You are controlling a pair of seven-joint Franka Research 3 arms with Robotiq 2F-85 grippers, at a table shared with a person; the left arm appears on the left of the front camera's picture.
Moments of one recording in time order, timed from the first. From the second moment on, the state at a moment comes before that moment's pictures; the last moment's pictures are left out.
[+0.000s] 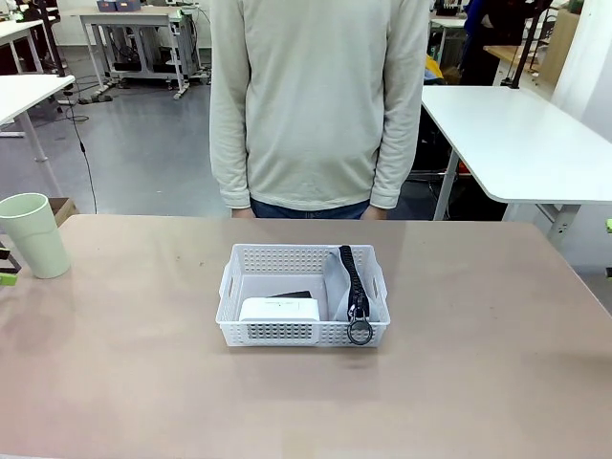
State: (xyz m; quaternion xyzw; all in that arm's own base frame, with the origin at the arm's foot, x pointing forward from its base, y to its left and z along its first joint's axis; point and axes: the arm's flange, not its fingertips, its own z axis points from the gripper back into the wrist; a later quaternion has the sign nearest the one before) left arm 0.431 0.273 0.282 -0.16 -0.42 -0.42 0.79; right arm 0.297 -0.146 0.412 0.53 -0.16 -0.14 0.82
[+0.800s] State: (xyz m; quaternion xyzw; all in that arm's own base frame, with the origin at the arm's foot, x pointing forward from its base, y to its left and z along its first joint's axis) left arm 0.440 0.275 0.262 -0.18 -0.41 -0.42 0.79; right arm 0.297 -0.146 0.412 0.53 -0.16 -0.14 0.82
